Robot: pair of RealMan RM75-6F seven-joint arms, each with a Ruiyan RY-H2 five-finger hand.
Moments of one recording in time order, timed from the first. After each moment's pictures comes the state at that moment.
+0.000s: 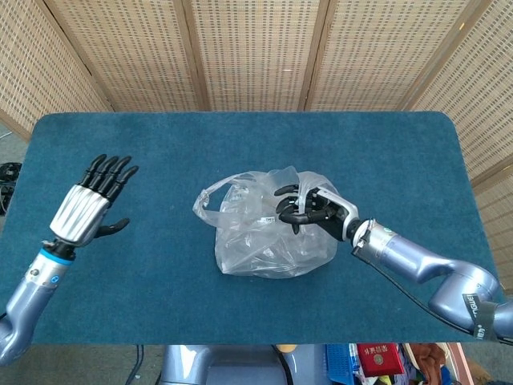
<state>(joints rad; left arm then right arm) -0.52 -1.25 -0.18 -1.43 1.69 1.34 0.02 0.98 -0.86 0.29 -1.82 -1.44 0.35 2.03</state>
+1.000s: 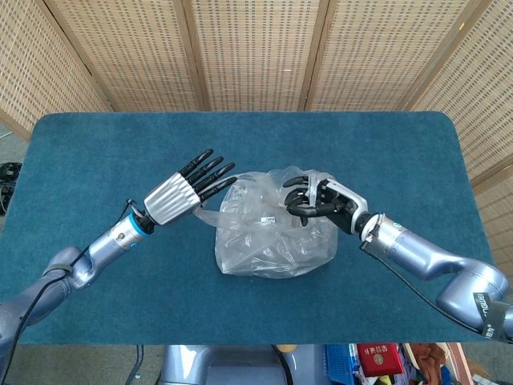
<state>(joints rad) -0.89 -1.70 -0.14 -0.68 1.90 1.45 -0.14 0.93 -0.84 0.35 -1.80 -1.44 0.32 2.00</state>
